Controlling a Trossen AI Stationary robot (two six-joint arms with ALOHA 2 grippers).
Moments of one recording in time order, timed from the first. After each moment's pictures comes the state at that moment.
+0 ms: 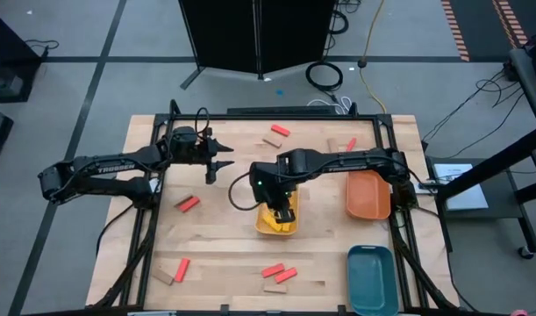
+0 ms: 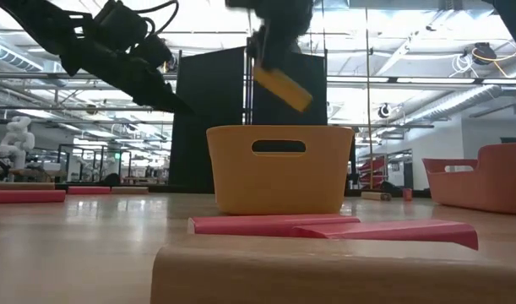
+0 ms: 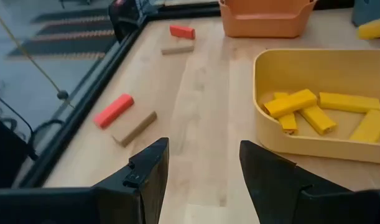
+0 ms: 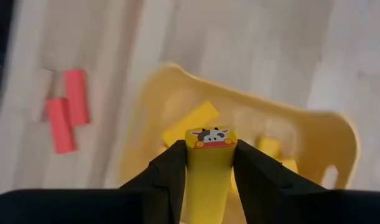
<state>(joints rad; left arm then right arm) 0.48 1.02 0.47 0.10 0.28 0.28 0.03 2.04 1.98 -1.16 -0.18 -0.11</state>
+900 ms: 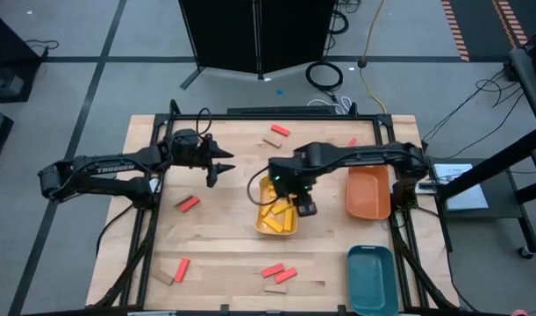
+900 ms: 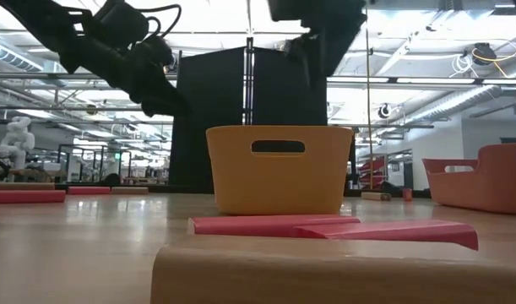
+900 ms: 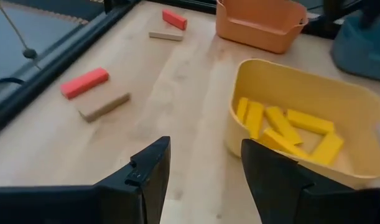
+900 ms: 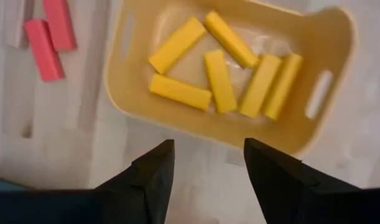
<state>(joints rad) 0.43 1.02 0.48 0.06 0.29 0.02 0.00 1.86 1.77 -1.28 -0.13 -0.18</state>
